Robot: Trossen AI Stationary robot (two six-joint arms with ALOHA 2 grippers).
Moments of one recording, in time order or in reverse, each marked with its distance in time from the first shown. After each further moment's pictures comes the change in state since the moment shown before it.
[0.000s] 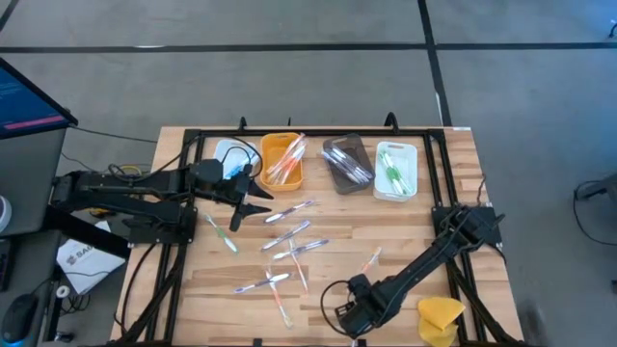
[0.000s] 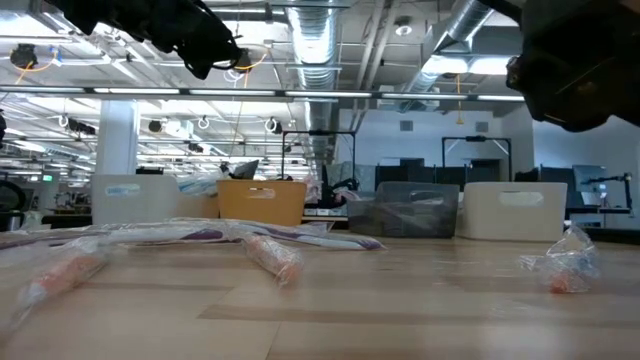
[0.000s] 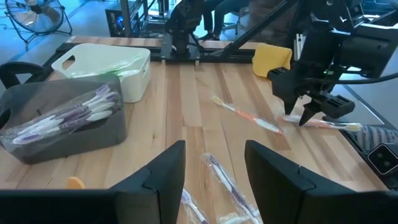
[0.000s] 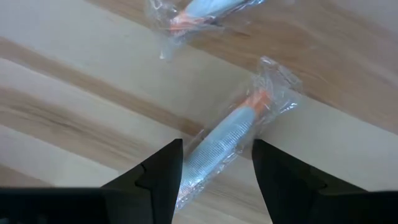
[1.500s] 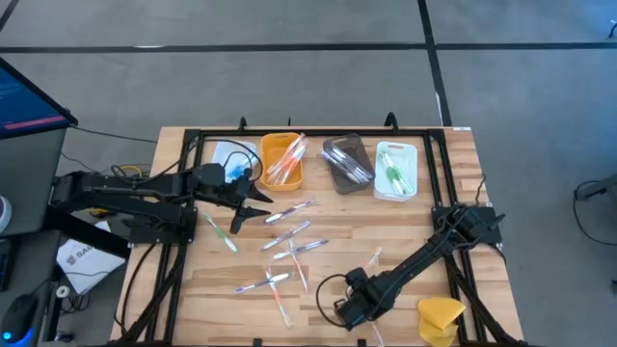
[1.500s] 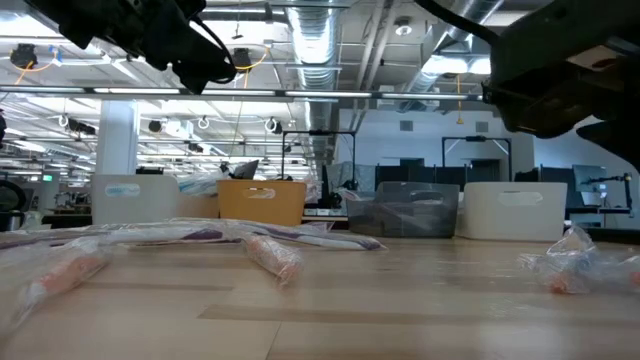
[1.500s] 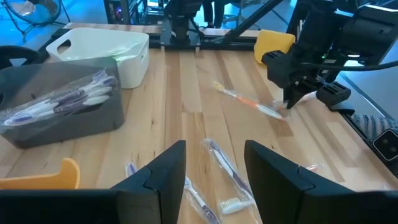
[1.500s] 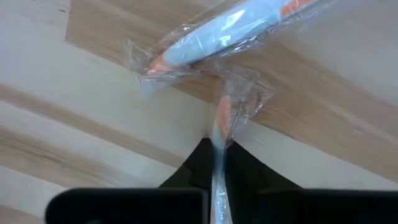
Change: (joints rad) left arm 0.000 -0.001 -0.075 0.046 0.000 0.003; right arm -0.037 0.005 -0.003 -0.091 -0.021 -0.069
